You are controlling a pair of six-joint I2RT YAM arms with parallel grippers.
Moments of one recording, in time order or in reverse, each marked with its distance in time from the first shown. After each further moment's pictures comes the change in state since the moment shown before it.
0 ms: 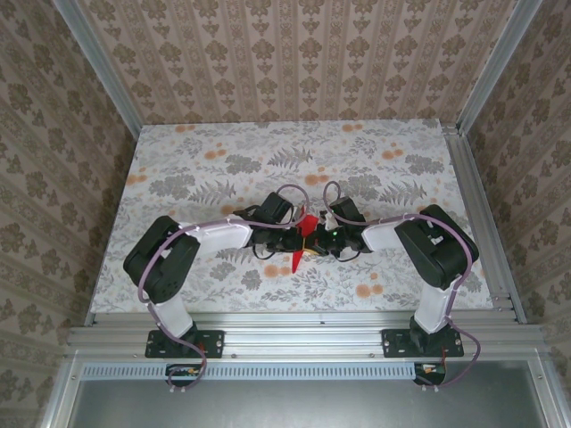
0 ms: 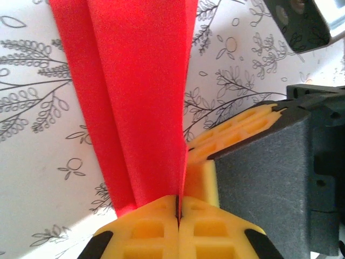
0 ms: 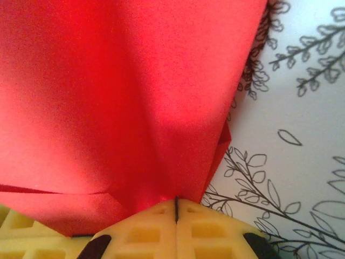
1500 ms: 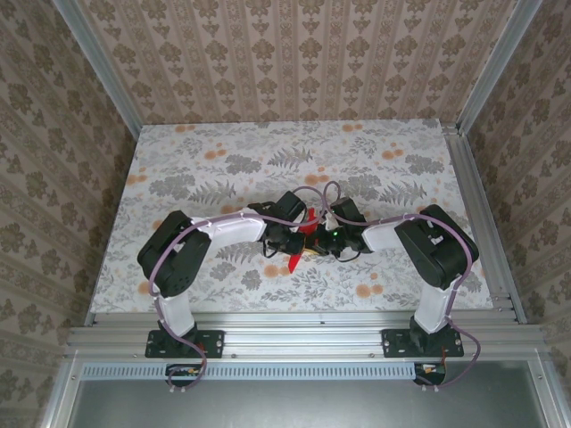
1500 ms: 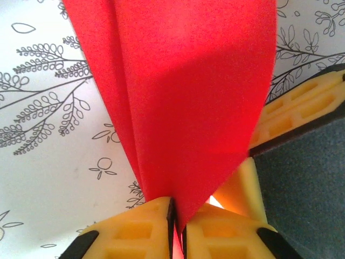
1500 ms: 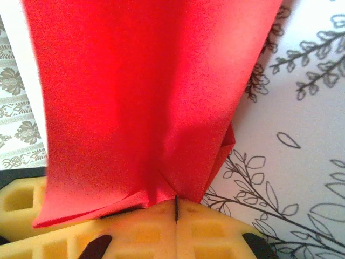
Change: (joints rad) left arm -0.058 0.088 0.154 -0.246 -0.172 0.189; right arm -0.003 0.001 -0.008 0.016 -0.001 -0.015
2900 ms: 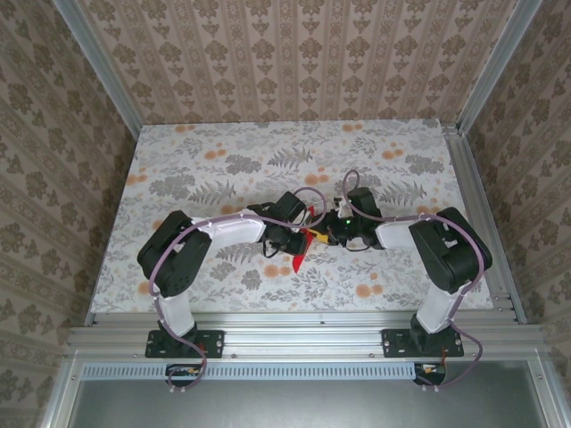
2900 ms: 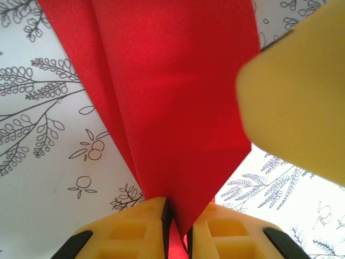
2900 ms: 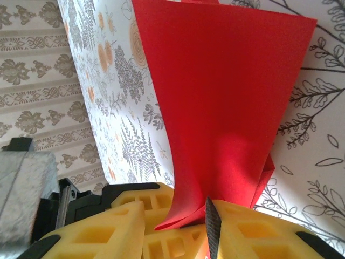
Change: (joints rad) left arm 0.000 0.000 -0.019 0.061 0.036 0.054; right arm -0.116 -0.060 -0.033 0.132 -0.102 0.140
